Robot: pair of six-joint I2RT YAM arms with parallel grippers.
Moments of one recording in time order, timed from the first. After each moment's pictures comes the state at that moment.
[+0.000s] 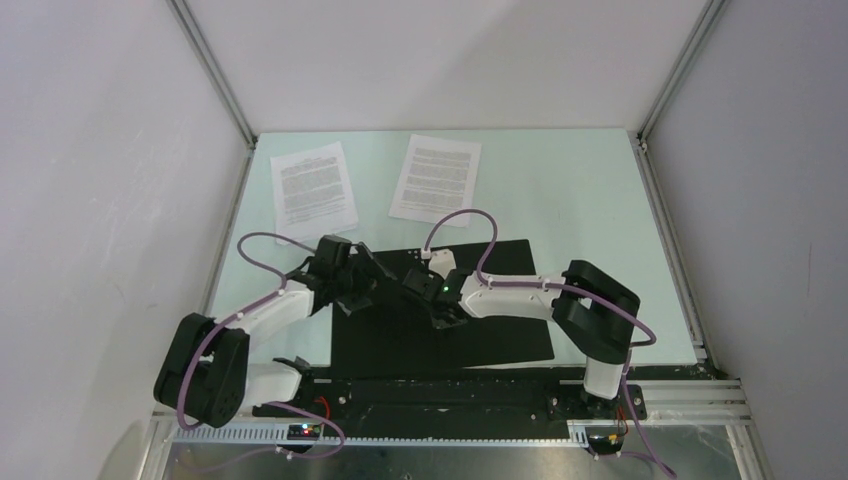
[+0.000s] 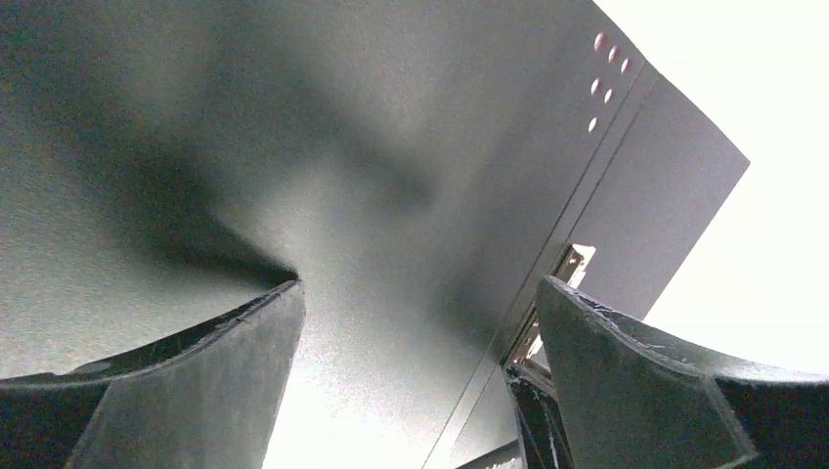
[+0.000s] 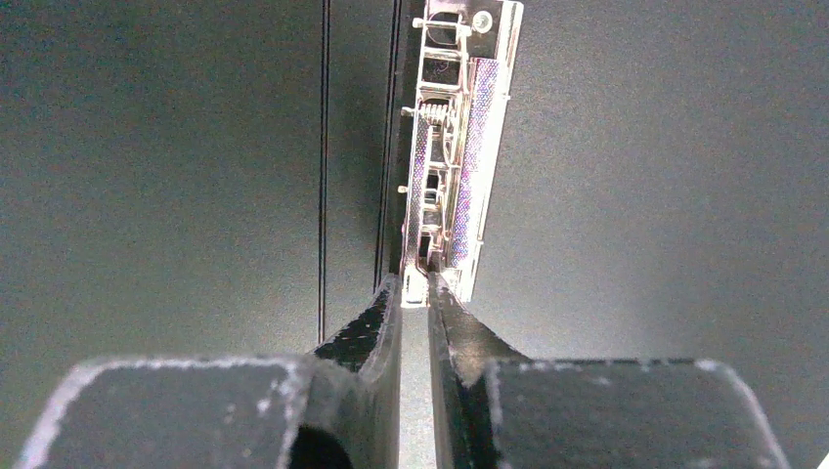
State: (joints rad) left arm -0.37 1.25 0.51 -0.20 0.12 -1.04; right arm 1.14 1.82 1.17 -0.65 0.41 0.86
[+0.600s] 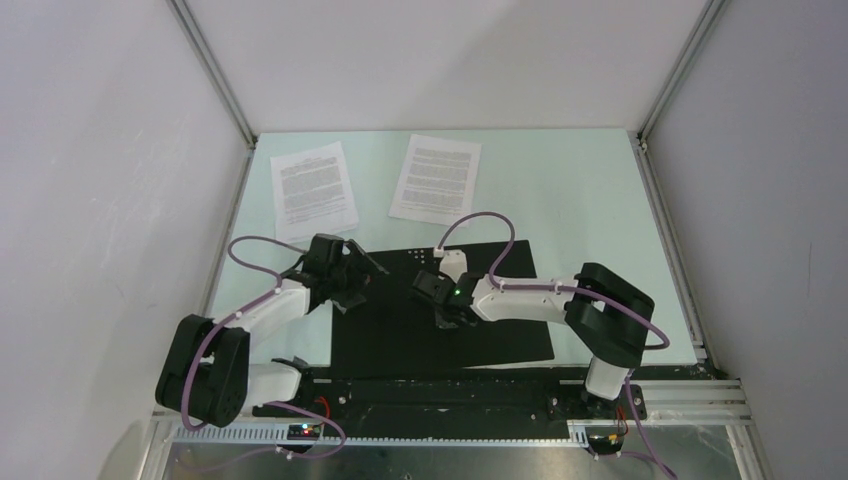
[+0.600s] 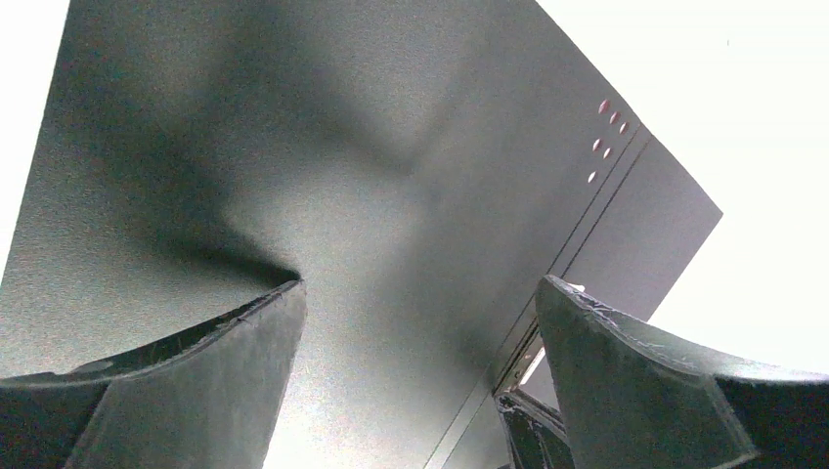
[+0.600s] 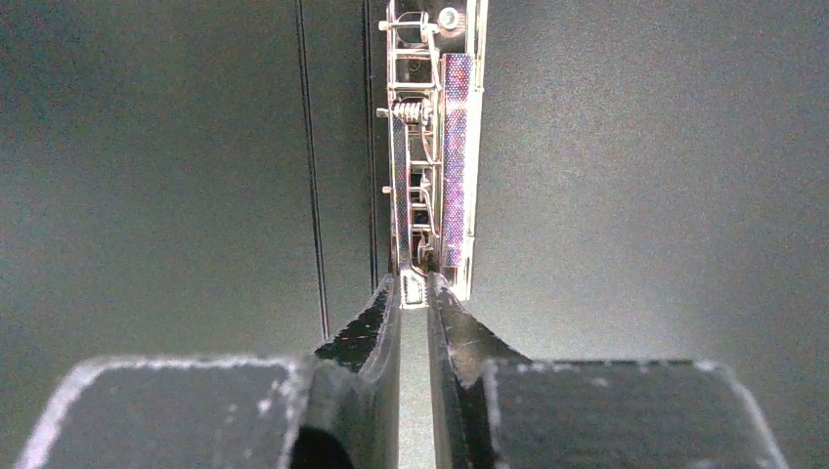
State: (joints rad) left arm -0.30 1.27 0.51 -0.20 0.10 -1.08; right arm 1.14 1.77 1.09 -0.58 0.43 0.97
